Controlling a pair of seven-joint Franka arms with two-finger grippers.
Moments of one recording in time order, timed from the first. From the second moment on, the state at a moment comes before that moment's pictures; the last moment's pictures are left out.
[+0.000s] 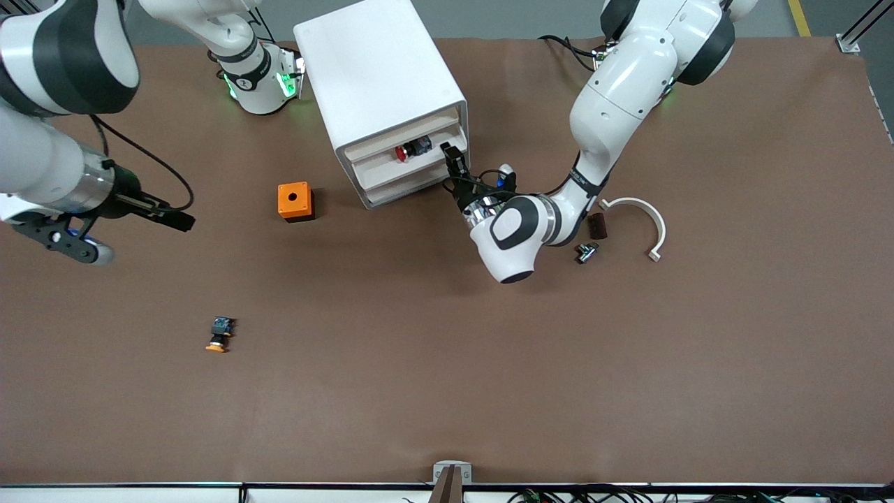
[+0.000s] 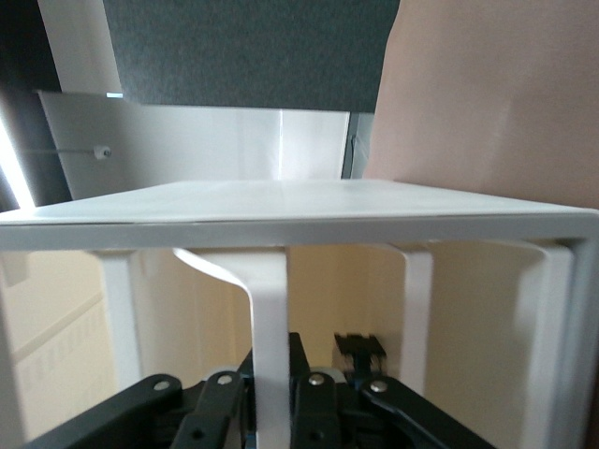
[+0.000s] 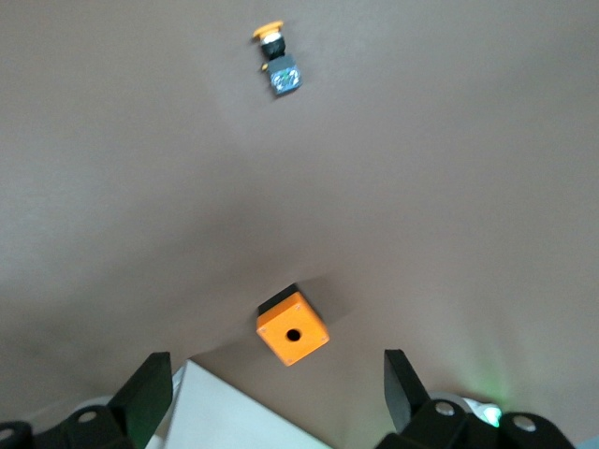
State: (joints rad) left arm -0.50 0.93 -0.17 -1.45 -1.04 1.37 -2.33; right arm 0.23 0.14 -0.09 -1.57 0.04 1.52 0.63
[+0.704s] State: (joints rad) left arm -0.37 0.94 -0.17 -1.41 -1.05 1.40 -2.33; right arm 0.64 0.17 -0.08 -1.69 0.05 1.81 1.32
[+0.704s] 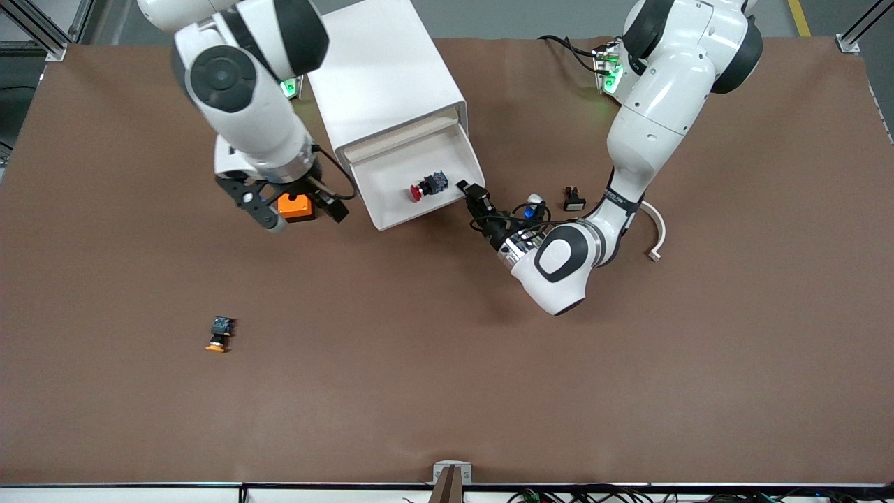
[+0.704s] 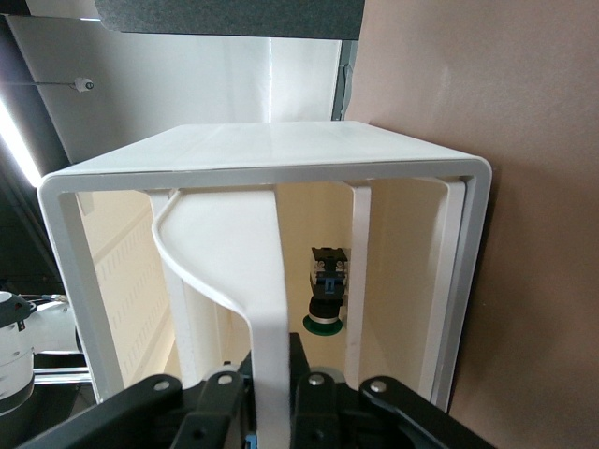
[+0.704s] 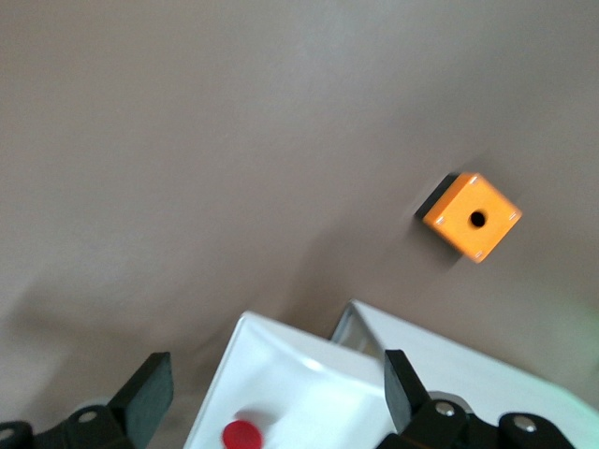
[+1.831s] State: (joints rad) left arm -0.33 0.95 -0.15 -1.28 -1.07 1.47 -1.52; right arm 0.91 0.39 -0.08 -1.70 0.05 2.03 1.75
